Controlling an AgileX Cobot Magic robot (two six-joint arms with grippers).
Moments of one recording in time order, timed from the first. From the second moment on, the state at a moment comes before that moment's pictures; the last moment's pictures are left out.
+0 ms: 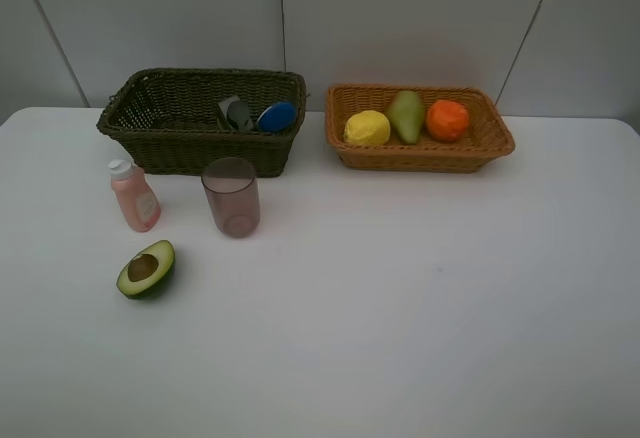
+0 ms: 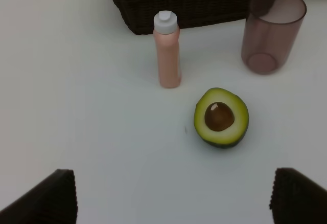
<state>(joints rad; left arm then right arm) -0.08 -0.01 -0.42 -0.14 1.07 0.11 0.17 0.00 -0.52 -0.01 1.04 0.00</state>
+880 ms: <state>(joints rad) -0.08 0.04 -0.42 -0.14 1.07 0.11 0.17 0.00 -0.52 -0.01 1.04 0.00</state>
